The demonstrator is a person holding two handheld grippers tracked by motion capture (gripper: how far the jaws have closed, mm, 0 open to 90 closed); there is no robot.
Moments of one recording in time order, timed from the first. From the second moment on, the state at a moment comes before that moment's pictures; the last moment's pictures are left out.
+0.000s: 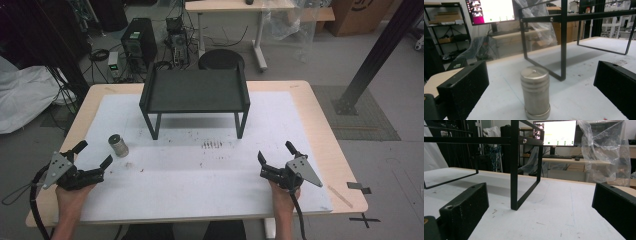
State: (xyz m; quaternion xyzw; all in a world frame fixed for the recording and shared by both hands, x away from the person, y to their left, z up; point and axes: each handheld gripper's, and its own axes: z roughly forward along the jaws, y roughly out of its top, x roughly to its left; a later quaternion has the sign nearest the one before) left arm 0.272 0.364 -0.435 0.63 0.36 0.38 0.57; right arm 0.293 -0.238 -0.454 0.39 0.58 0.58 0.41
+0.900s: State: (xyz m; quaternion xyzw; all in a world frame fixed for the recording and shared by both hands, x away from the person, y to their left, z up) left arm 0.314 0.374 -0.413 0.71 0.35 0.26 0.55; right arm 0.293 -0.238 -0.454 0.39 0.58 0.58 0.41
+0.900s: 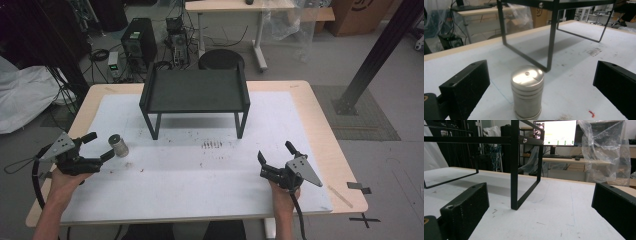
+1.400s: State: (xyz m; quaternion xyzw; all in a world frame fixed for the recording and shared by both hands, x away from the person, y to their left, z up) left arm 0.336 0.366 -0.432 0.73 0.39 0.24 0.51; right arm 0.293 -0.238 -0.454 0.39 0.58 0.58 0.41
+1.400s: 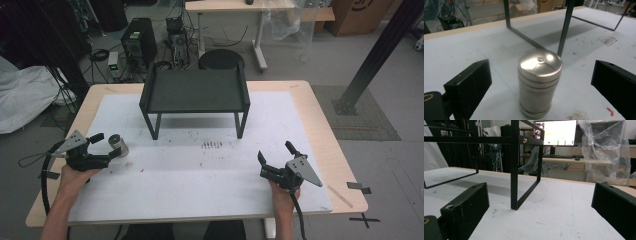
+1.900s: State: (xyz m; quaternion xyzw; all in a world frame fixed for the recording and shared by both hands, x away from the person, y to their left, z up) left arm 0.338 0.362 -0.437 0.74 0.38 0.25 0.50; right arm 0.293 -0.238 -0.454 0.39 0.58 0.58 0.41
